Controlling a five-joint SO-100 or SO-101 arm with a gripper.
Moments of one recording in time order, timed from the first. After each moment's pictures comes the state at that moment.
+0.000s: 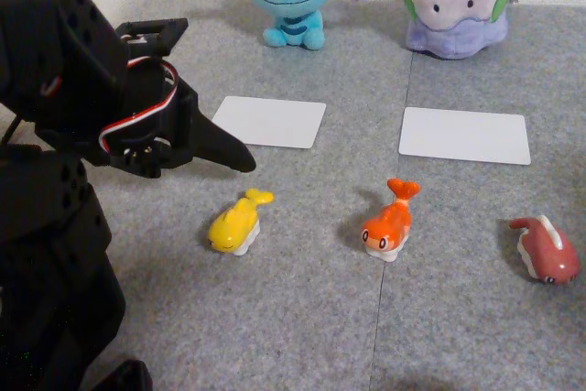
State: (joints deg) arm -0.4 150.3 166.3 41.2 84.4
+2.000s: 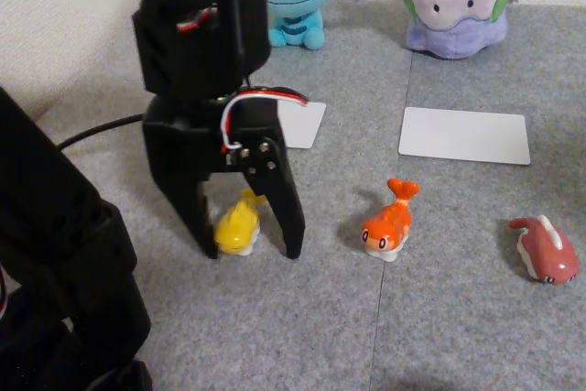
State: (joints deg) arm 25.5 106.2 138.6 62.1 53.0
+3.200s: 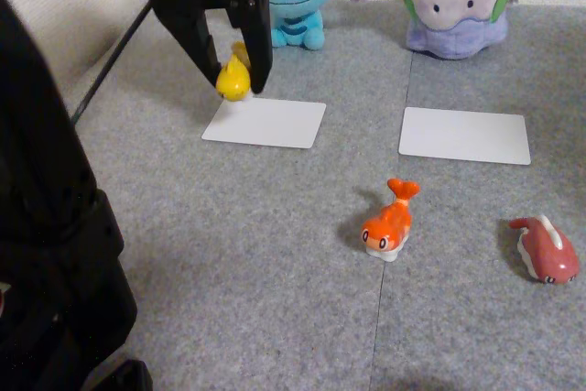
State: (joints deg) arm 9.1 86.0 92.5 73.7 76.5
